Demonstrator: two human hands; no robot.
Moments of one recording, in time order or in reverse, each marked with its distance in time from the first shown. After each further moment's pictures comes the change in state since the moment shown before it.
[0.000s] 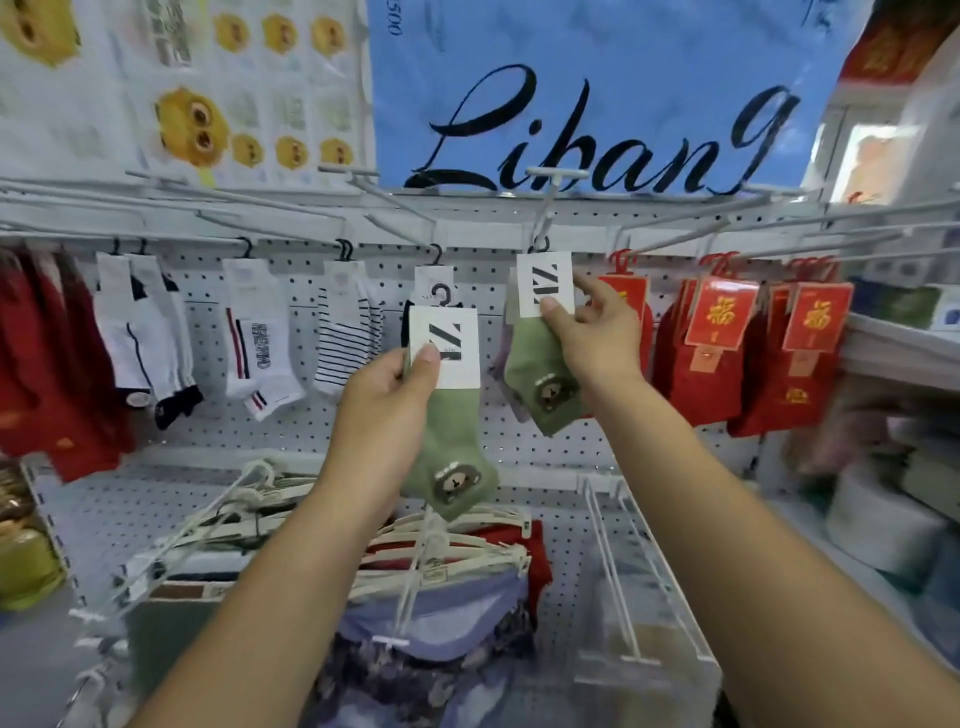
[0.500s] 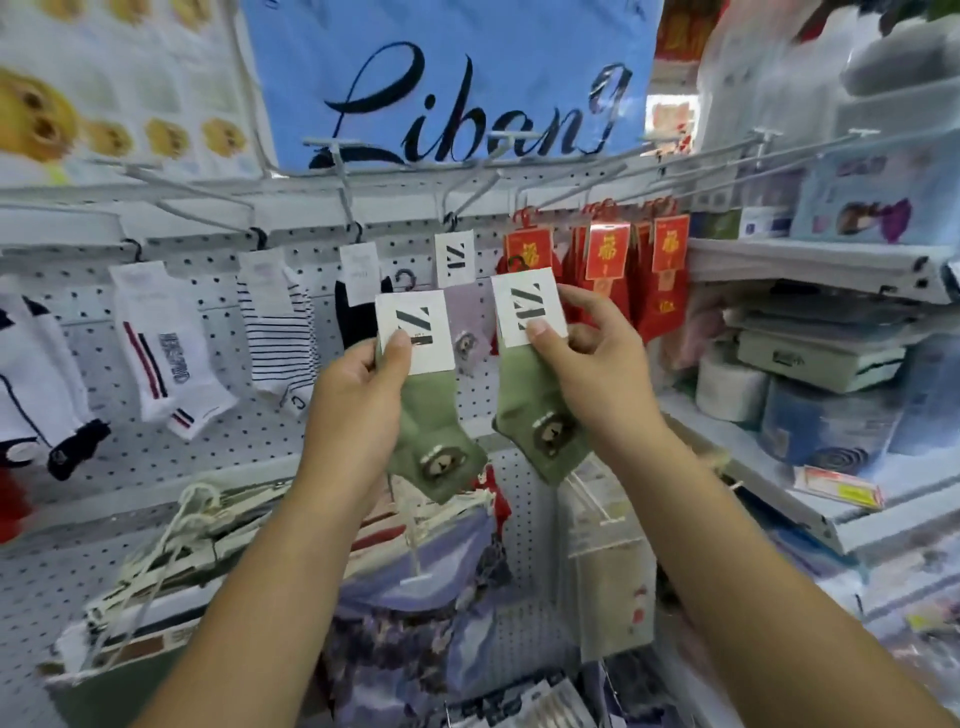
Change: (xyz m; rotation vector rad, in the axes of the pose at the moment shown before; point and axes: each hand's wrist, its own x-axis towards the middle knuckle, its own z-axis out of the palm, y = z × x) left_hand -0.019 -0.004 -0.039 -0.090 -0.234 -0.031; right_hand -0.162 -0.042 -0.024 -0.151 0.193 -0.037
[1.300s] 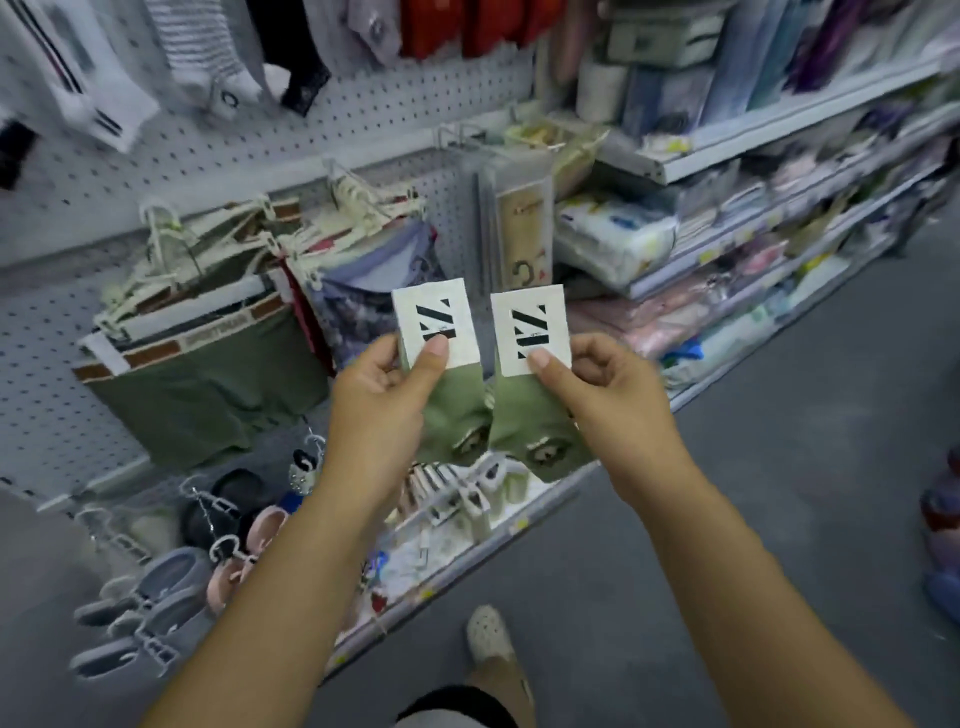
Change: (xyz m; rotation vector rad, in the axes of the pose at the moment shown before) left_hand -0.315 -0.075 -0.158 -0.205 -0.403 -0.311; right_hand -0.440 -0.035 -0.008 -0.025 0.203 0.445
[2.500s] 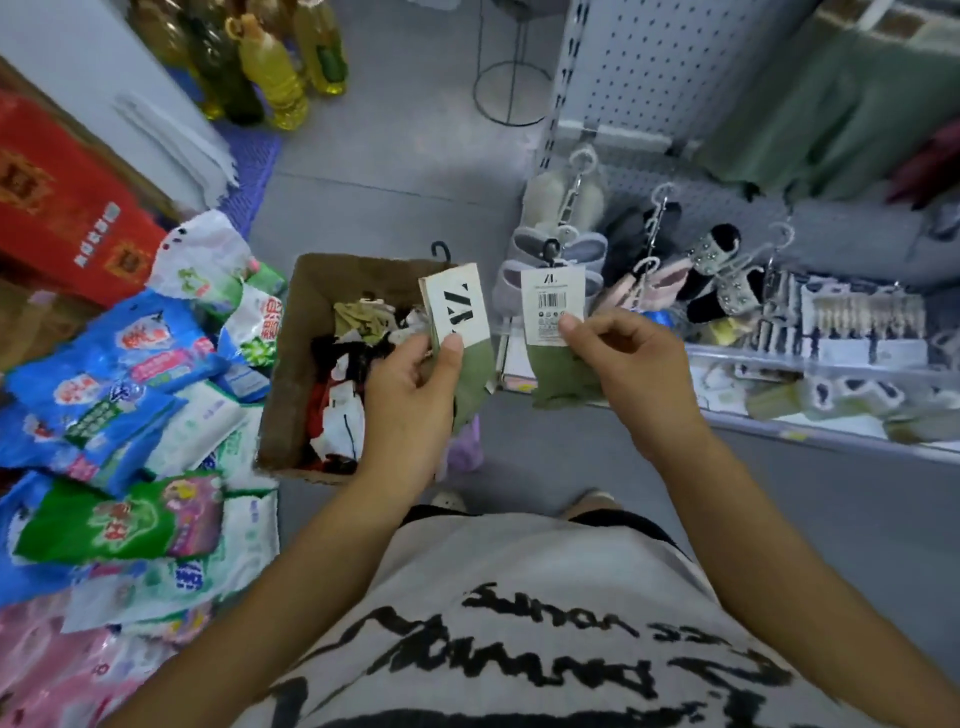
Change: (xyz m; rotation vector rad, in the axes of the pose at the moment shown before) left_hand -0.336 -0.068 -0.559 0.091 0.795 -0.298; right_hand -0.337 0.164 0.496 -0.276 -0.700 0.248
